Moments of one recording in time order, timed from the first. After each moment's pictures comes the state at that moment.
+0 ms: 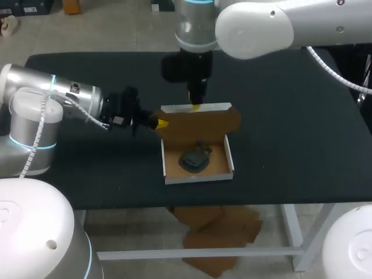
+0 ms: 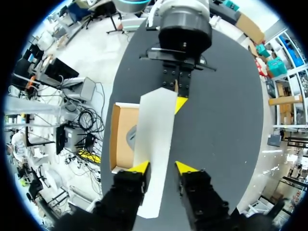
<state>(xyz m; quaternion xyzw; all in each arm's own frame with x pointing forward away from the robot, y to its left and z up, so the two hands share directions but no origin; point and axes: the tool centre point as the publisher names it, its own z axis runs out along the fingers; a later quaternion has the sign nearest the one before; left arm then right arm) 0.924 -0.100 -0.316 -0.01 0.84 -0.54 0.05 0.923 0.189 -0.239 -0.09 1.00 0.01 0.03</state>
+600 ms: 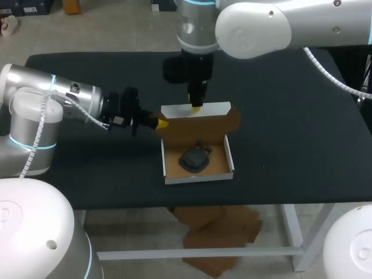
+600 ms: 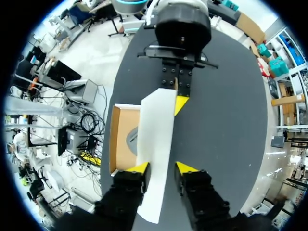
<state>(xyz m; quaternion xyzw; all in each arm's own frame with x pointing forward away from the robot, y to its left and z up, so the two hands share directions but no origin) 0.924 -0.099 -0.316 -0.01 0.84 -0.54 0.05 0.926 0.191 -0.252 -0.09 1.00 0.02 0.01</state>
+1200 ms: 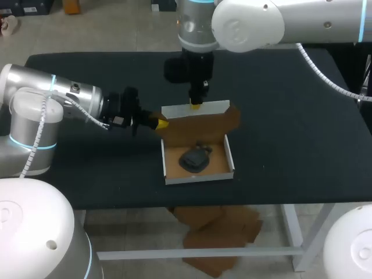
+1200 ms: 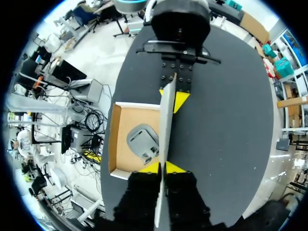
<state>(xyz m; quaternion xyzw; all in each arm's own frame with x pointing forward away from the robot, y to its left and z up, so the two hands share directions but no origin) 0.924 -0.100 -0.316 -0.01 0.84 -0.54 0.05 0.932 0.189 -0.263 -0.10 0.99 0.02 -0.02</state>
